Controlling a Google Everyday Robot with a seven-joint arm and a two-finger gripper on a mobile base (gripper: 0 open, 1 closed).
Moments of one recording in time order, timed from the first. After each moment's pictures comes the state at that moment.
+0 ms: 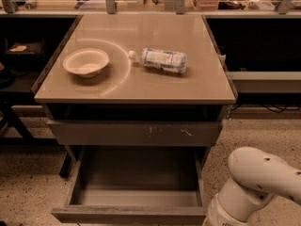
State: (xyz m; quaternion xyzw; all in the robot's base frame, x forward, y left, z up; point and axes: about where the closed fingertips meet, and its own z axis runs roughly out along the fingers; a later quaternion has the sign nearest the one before) arm 0.231 -0.139 0.604 0.54 -0.79 -0.30 0.06
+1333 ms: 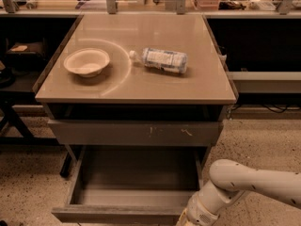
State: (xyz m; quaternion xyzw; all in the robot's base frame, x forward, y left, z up) arm 0.292 -0.092 0.472 0.55 -0.75 -0.36 -0.02
